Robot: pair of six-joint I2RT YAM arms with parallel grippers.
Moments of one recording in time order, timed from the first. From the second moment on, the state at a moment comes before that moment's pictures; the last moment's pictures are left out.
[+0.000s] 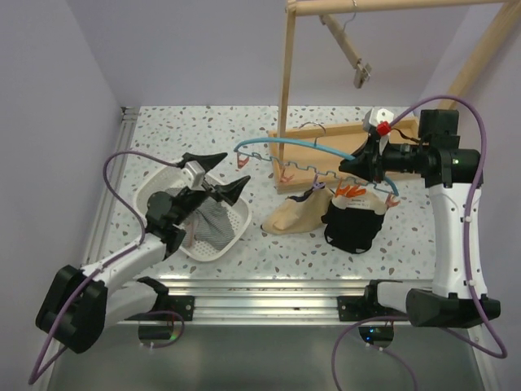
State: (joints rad) left arm -0.47 1.12 0.45 1.03 0.38 -0.13; right arm -0.04 1.24 1.64 -1.22 -1.09 -0.83
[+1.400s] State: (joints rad) left arm -0.96 1.63 0.83 1.11 0.15 0.09; right arm -0.04 1.22 1.56 -0.98 -1.02 -0.54
